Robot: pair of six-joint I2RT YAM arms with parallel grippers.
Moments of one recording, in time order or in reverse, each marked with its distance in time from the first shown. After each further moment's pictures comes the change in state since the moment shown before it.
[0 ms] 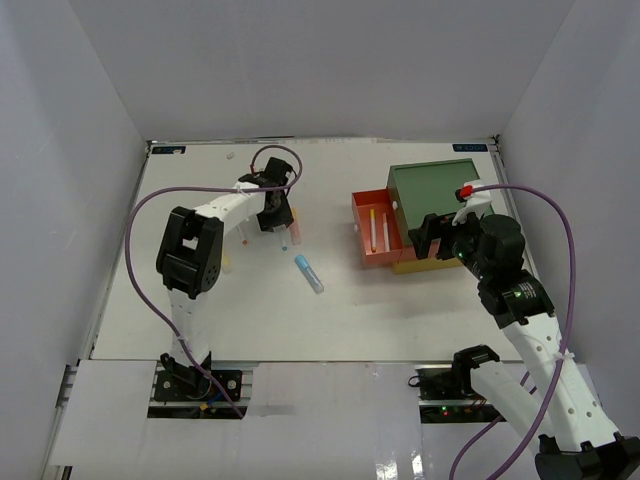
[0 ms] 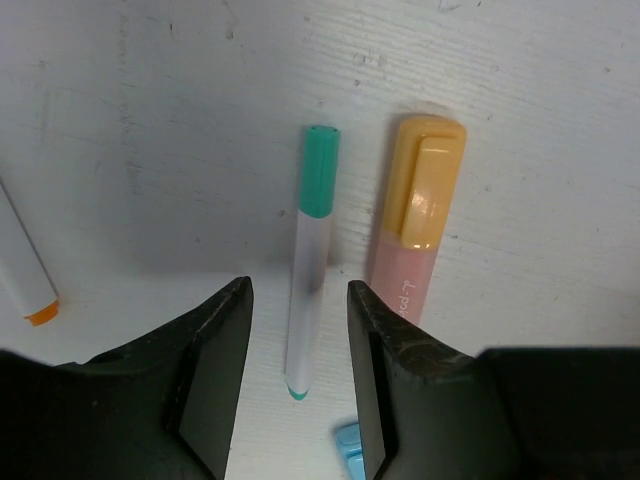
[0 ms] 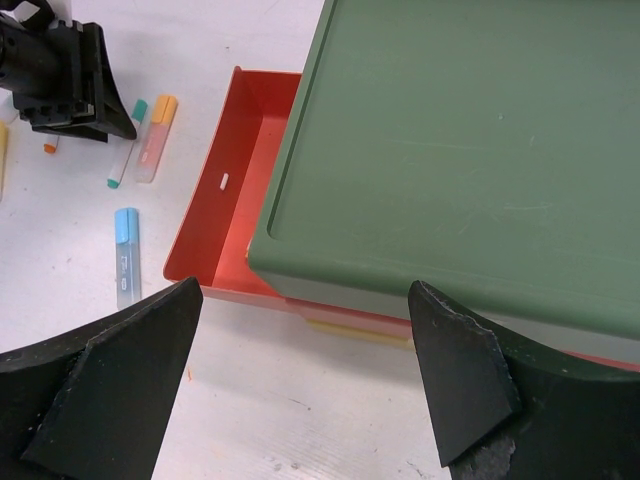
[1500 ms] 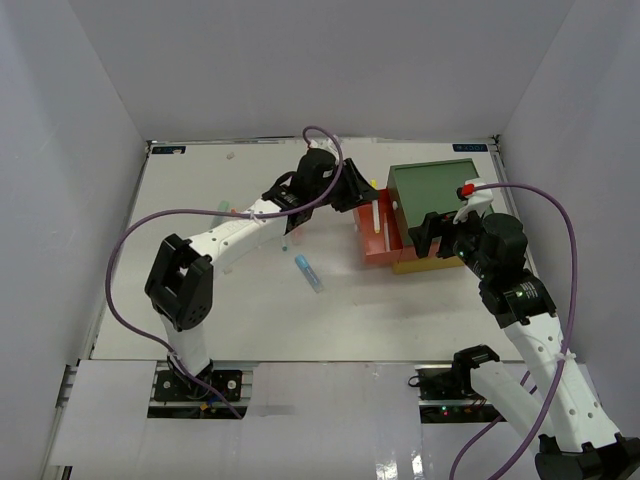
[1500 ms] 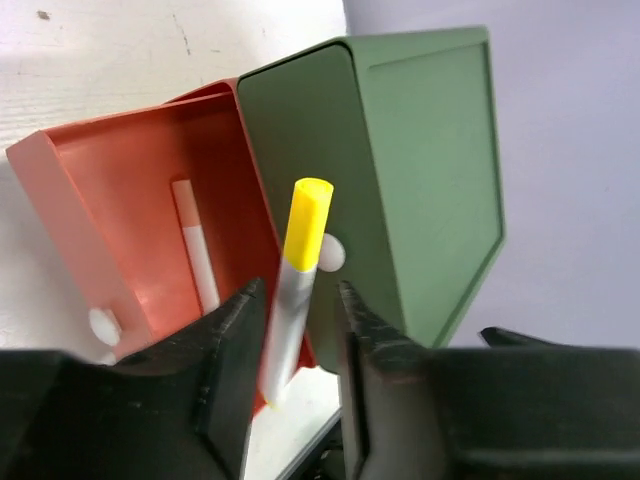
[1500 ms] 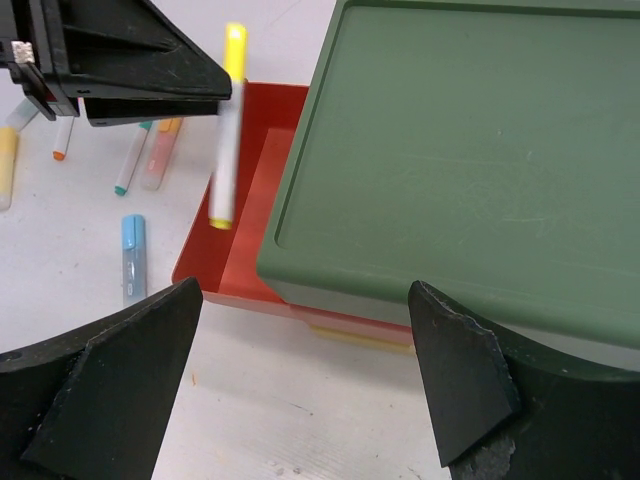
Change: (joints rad) left arm -0.302 -0.245 -0.038 0.552 0.382 -0.292; right arm 0.000 0.001 0.018 0.000 -0.009 0.000
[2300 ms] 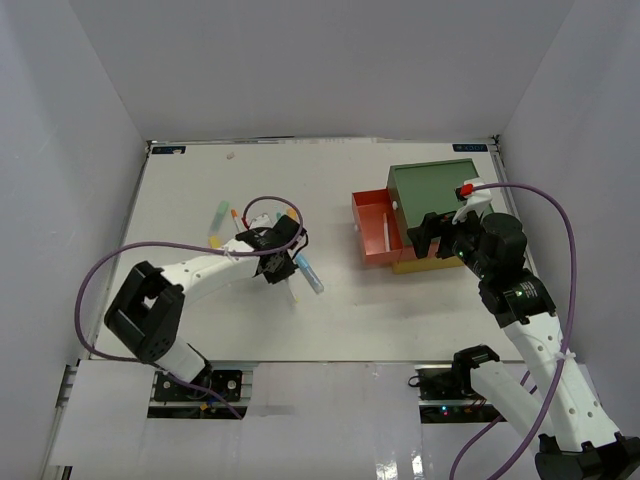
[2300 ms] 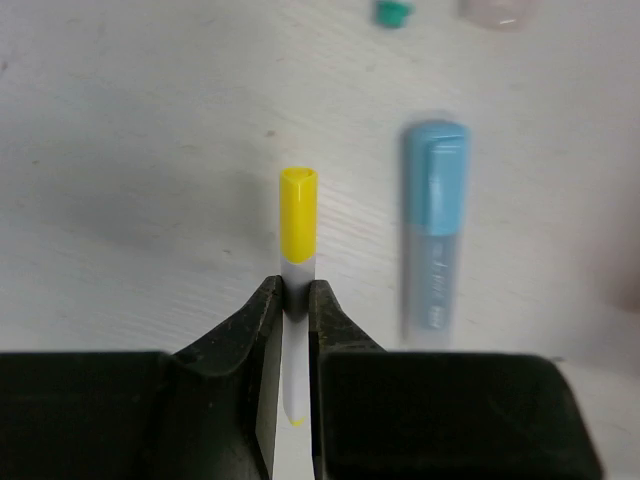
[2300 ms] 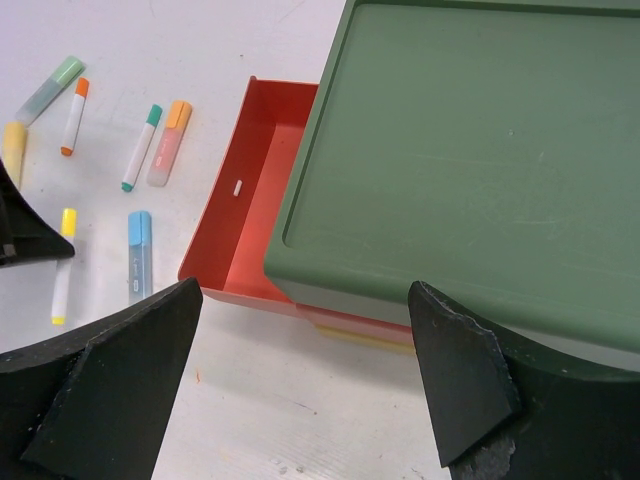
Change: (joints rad) left arm 0.007 -0.222 -0.510 -0.570 -0.518 -0.190; right arm 0.000 0.003 0.000 0.001 -0.017 0.000
